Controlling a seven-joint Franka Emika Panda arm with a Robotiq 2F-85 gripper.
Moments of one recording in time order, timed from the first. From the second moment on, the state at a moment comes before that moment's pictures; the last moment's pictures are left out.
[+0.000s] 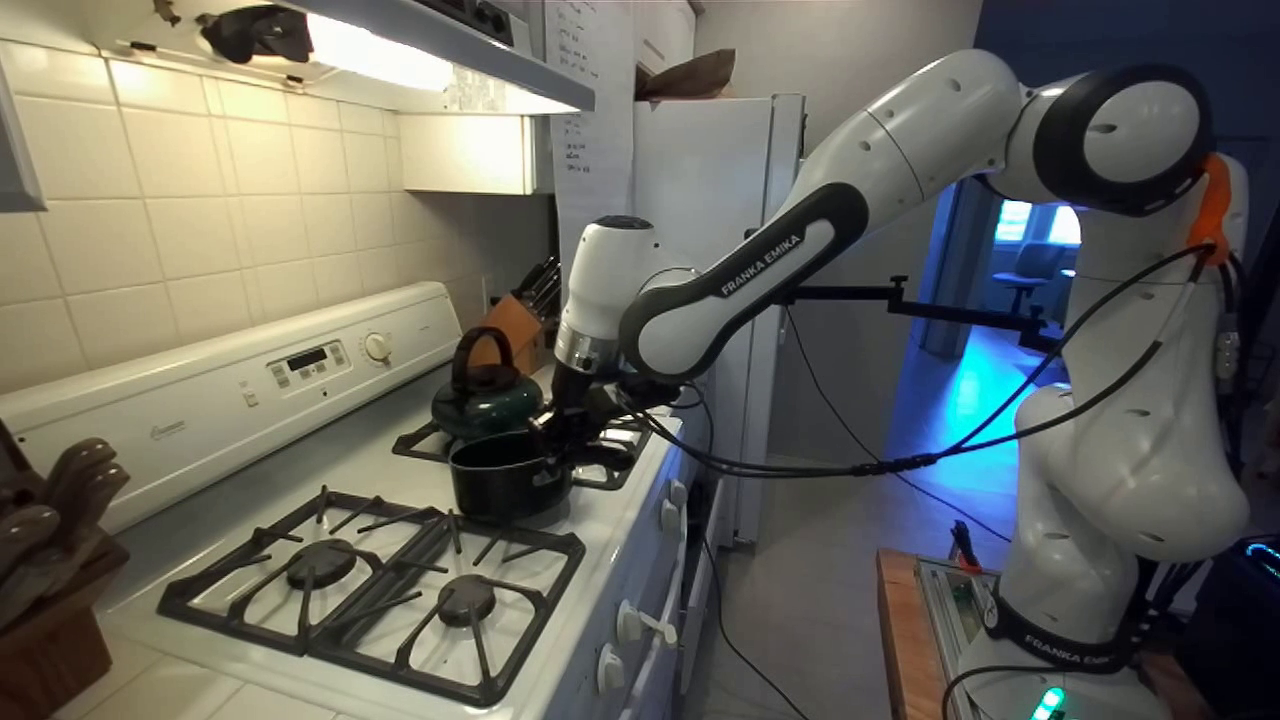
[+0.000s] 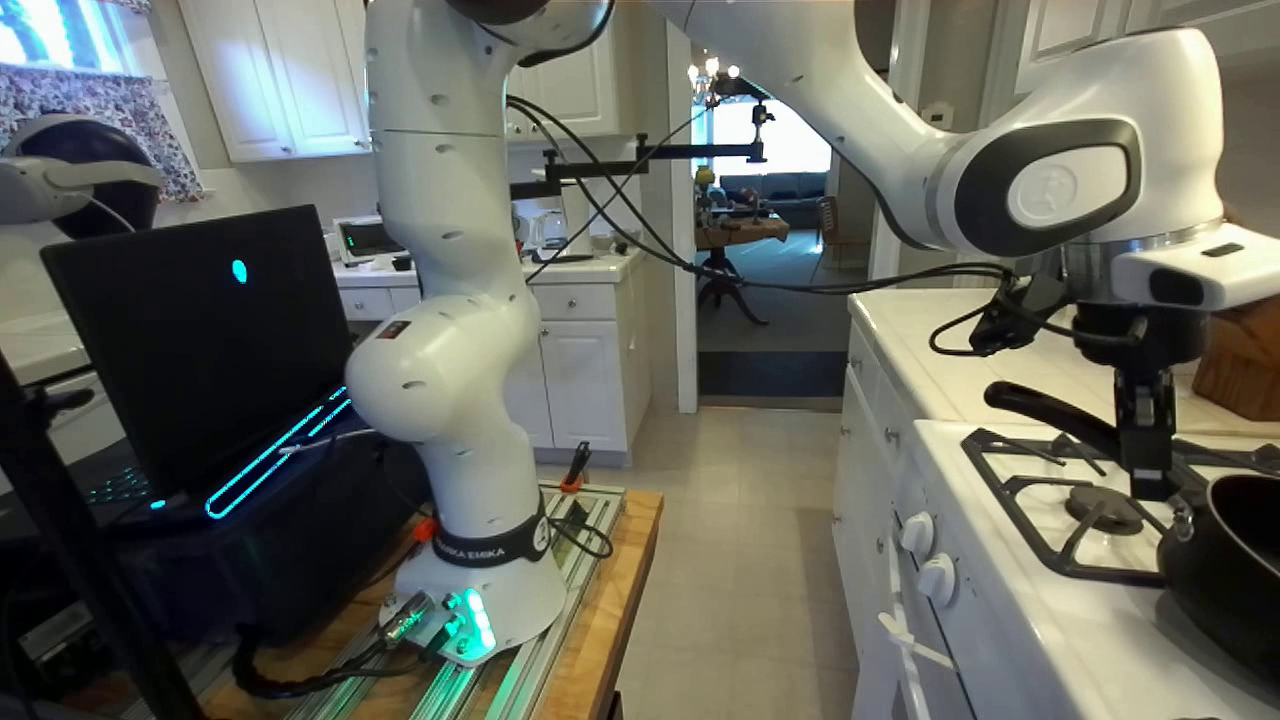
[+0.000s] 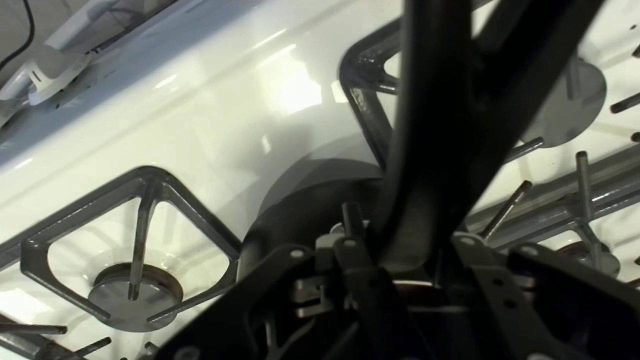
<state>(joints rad) 0.08 0.10 0.00 -2.15 -0.14 2.52 0.64</state>
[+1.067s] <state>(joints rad) 0.11 0.07 0.05 -2.22 -0.14 2.54 0.63</state>
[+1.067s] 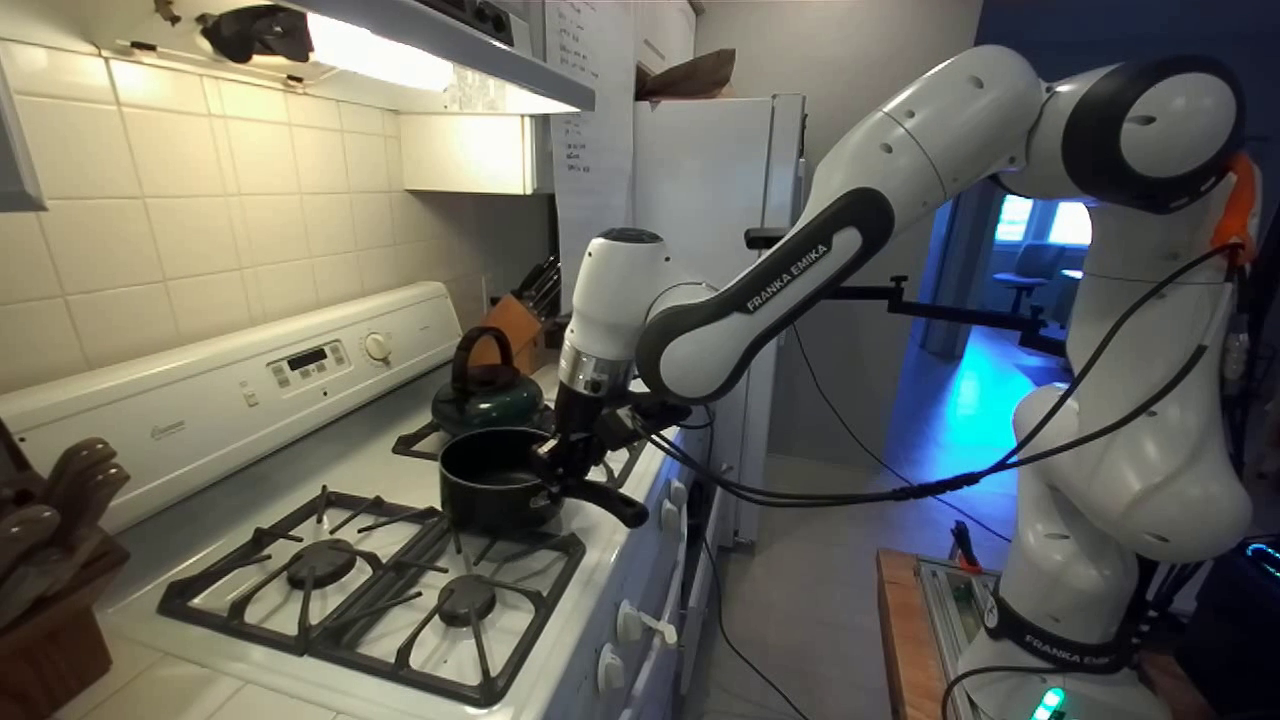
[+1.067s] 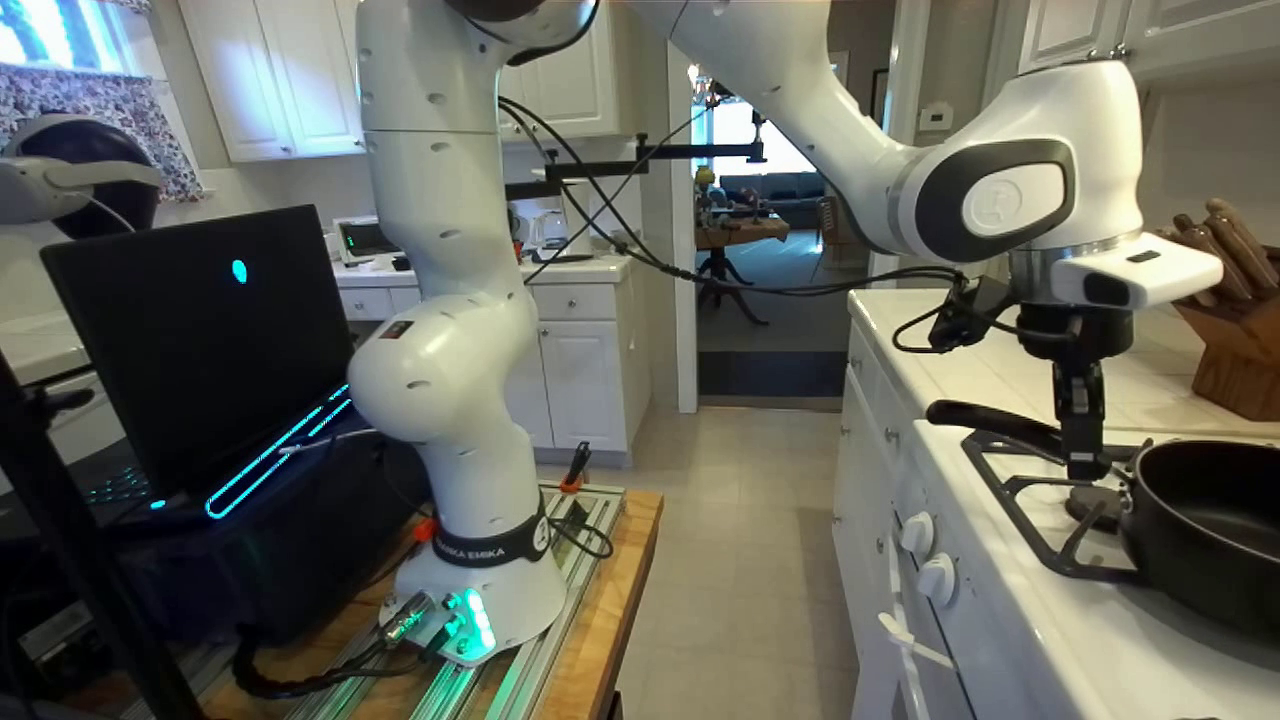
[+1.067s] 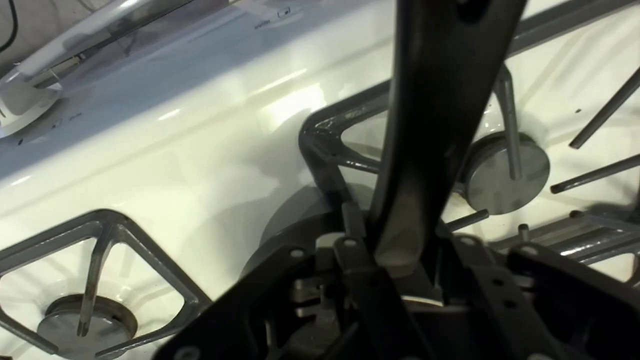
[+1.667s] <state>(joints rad) 0.13 0.07 0.09 -2.22 -0.14 2.53 0.59</state>
